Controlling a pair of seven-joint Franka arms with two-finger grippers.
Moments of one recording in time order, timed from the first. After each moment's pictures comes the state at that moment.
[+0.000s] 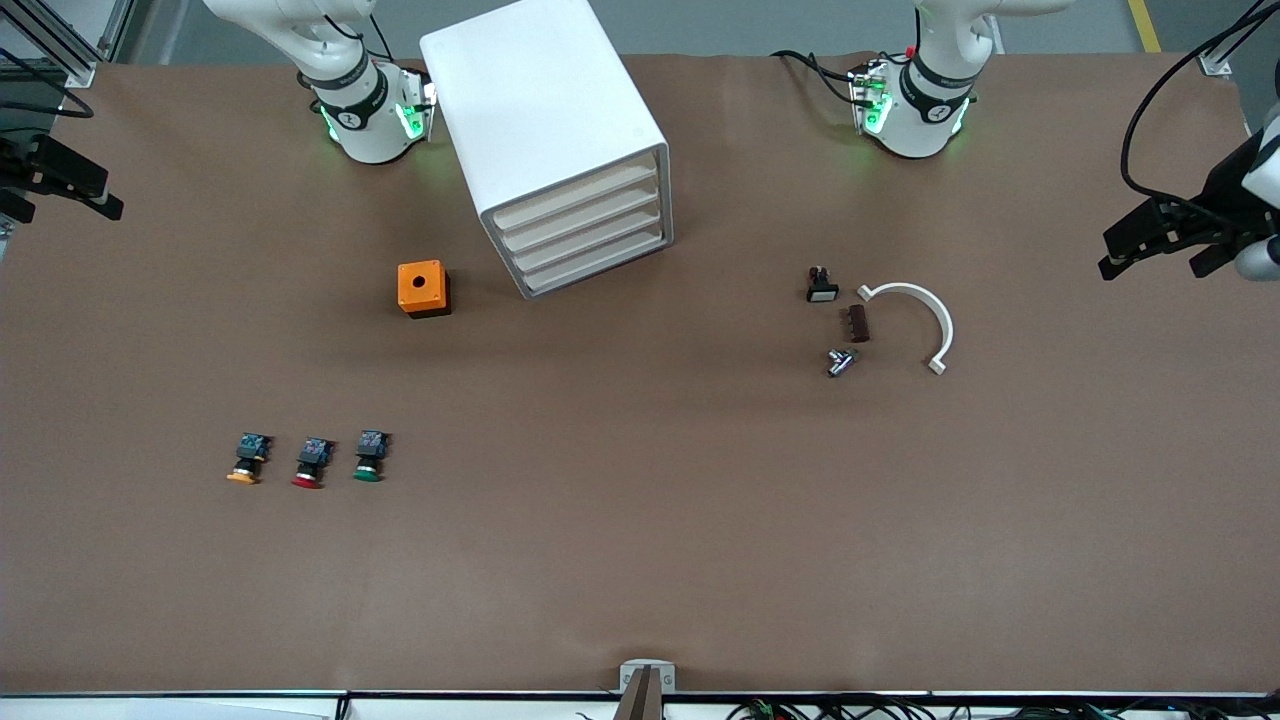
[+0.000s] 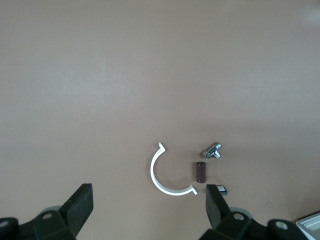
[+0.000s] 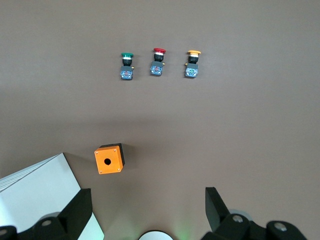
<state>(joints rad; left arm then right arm) -0.06 -0.03 0.02 -1.62 -0.02 1.64 -0.06 0.01 -0.11 -0.10 -1.59 0.03 1.44 -0.09</state>
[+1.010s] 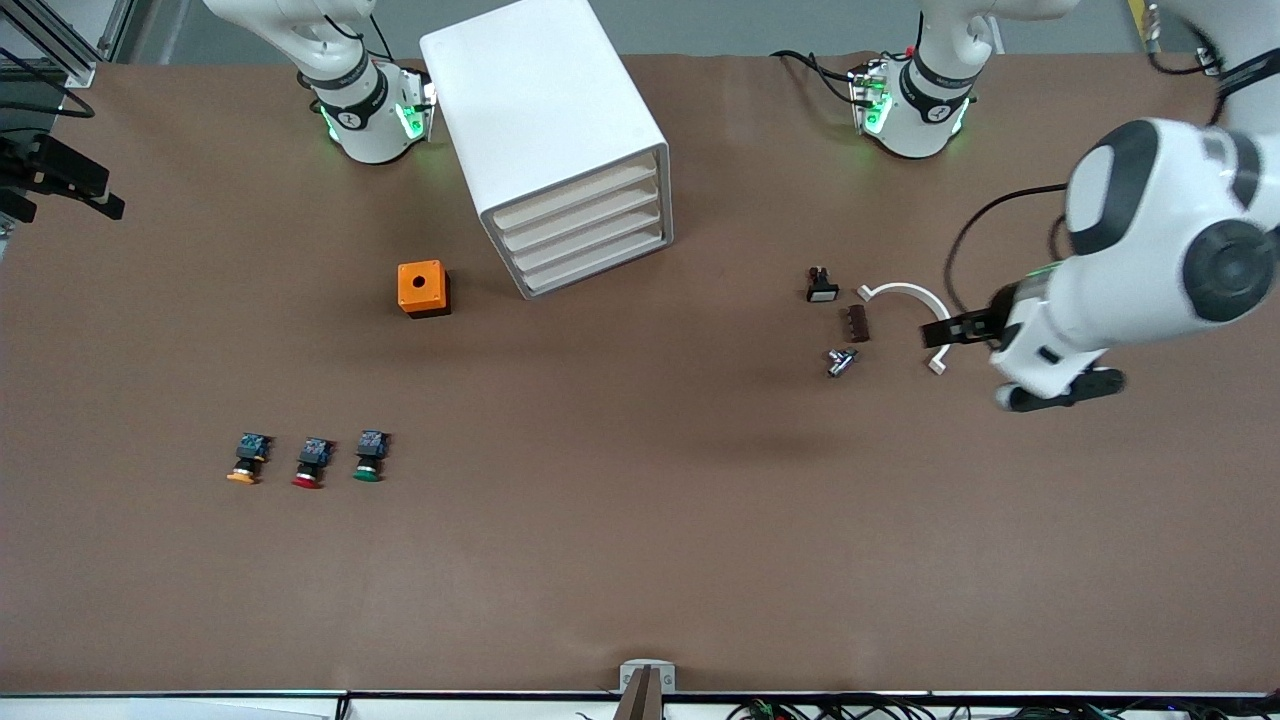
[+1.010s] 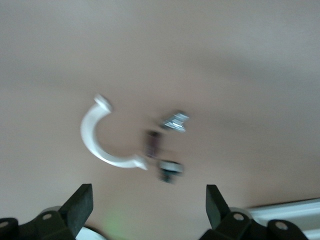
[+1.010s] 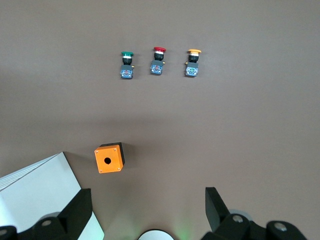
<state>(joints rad) -0.25 0.30 0.01 -1.57 -0.20 1.60 -0.52 0.01 -0.11 -0.10 -1.59 0.03 1.44 -0.09</state>
